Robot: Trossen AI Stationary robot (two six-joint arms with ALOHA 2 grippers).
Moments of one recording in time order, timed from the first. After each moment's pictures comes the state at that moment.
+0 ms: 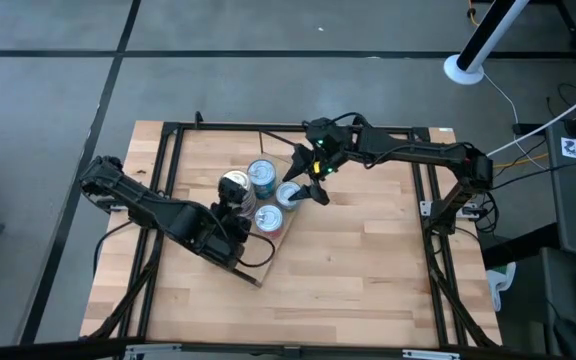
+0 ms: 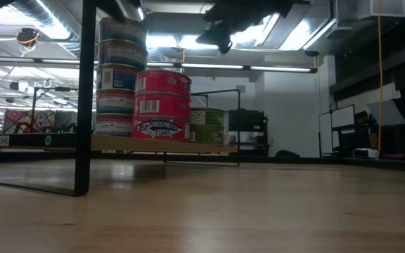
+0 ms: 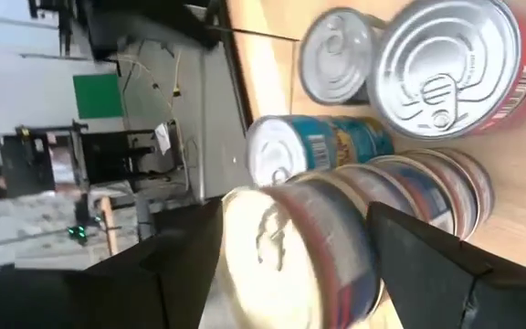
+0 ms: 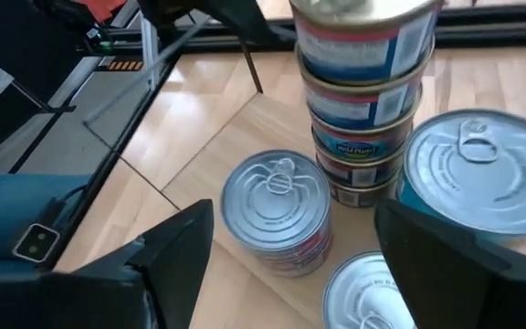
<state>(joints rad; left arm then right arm) -0.47 1.56 1.50 -1.37 -0.94 0.03 -0.24 1.68 1.50 -0.48 -0.58 -0.16</state>
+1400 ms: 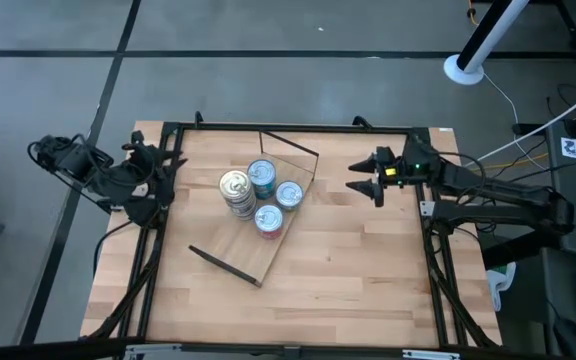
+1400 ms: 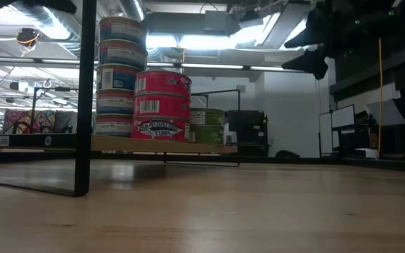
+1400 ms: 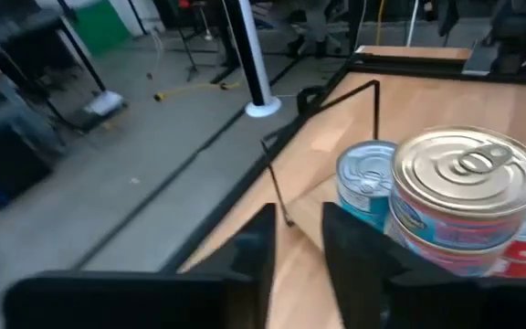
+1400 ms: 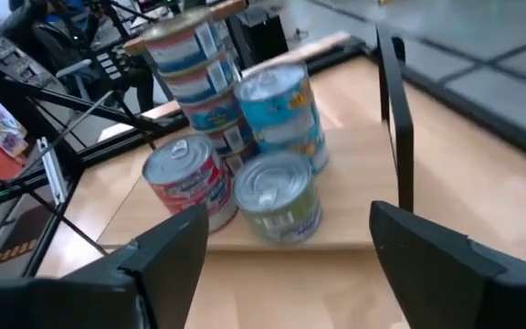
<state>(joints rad) -0.48 0.60 1.04 -1.18 -1.04 -0.47 -0.37 0.80 0.56 -0.04 -0.28 0.25</state>
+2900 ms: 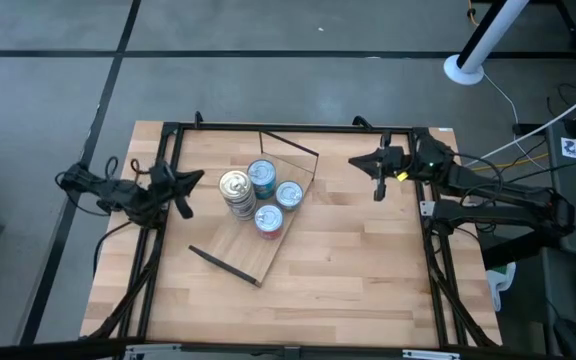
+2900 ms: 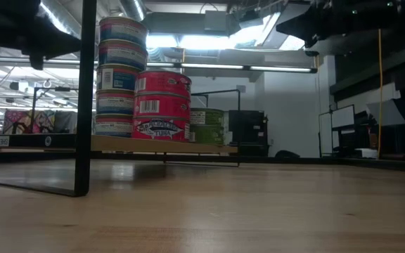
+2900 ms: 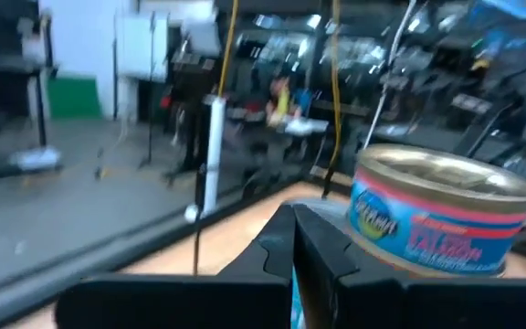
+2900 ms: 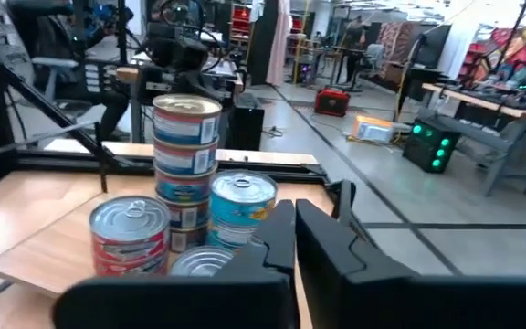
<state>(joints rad) -0.39 0.02 0.17 -0.07 -0.99 -0.08 -0.37 0.78 0.57 0.19 -0.22 -0.16</state>
